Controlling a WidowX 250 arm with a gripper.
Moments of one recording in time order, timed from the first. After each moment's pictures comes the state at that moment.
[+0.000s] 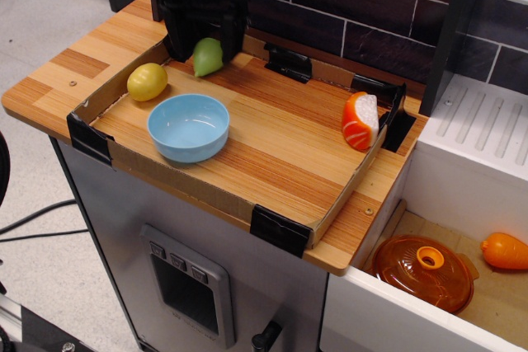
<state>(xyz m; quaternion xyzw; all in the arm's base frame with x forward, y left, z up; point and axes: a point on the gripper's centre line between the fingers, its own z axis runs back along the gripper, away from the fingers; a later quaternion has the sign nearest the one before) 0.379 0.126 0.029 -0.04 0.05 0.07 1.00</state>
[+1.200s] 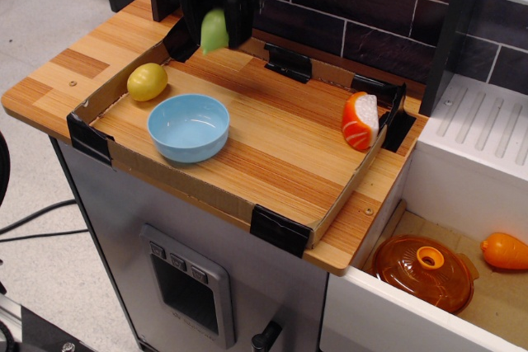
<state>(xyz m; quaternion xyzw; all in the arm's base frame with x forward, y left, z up) 0.368 0.104 0.074 -0.07 0.03 0.03 1.00</state>
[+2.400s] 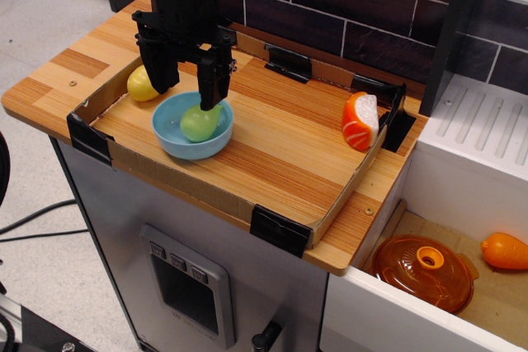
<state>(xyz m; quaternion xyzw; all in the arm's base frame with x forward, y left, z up) 0.294 0.092 0.054 -0.02 0.03 0.00 1.00</state>
